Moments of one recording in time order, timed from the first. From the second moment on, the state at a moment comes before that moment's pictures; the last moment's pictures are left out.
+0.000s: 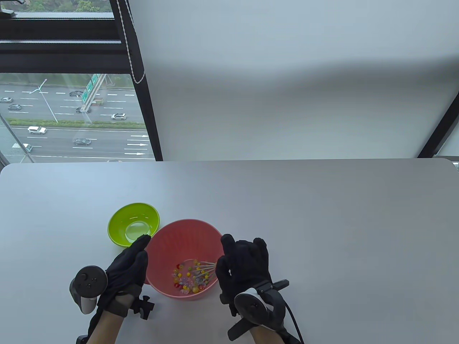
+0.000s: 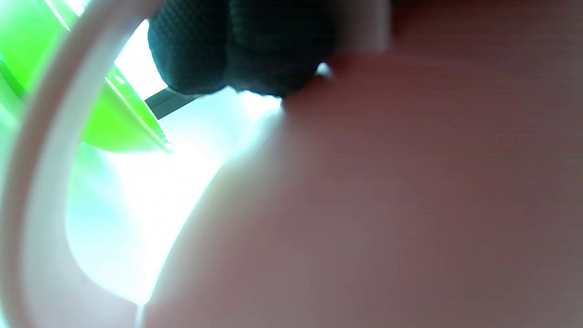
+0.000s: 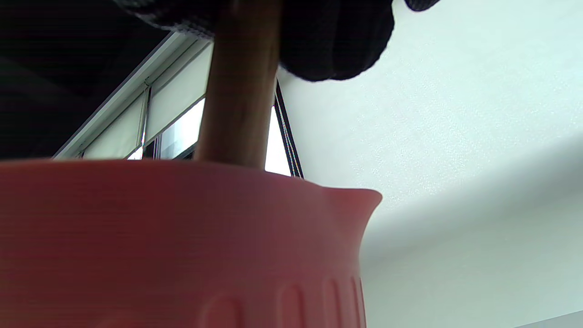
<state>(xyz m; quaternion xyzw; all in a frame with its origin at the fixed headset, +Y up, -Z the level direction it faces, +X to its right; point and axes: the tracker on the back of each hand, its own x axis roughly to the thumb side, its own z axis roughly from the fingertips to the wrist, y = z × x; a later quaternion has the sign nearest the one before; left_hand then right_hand) -0.327 -0.742 -0.334 0.16 -0.13 0.47 0.86 0.021 -0.682 -0.276 0.14 -0.36 0.89 0.25</state>
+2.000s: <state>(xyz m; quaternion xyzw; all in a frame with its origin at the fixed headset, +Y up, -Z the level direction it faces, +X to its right) -0.327 -0.742 -0.333 0.16 -0.13 0.47 0.86 -0.007 -0.687 -0.270 0.18 -0.33 0.90 0.20</state>
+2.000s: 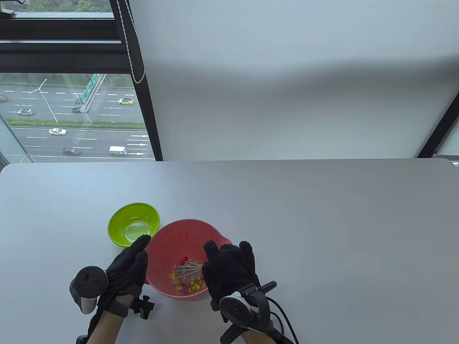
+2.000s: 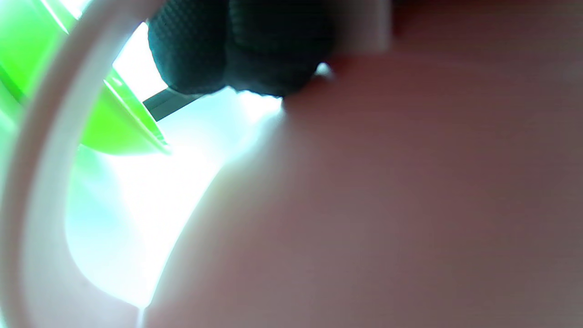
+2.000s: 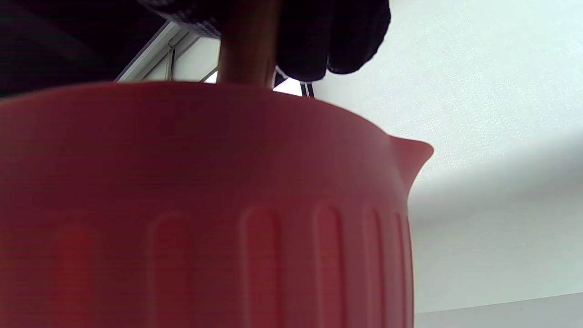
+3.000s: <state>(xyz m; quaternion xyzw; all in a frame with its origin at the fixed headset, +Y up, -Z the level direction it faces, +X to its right) -0.327 -0.742 -0.333 0.16 -0.13 0.47 0.86 0.011 -0.672 -0.271 0.16 -0.33 0.90 0.24</state>
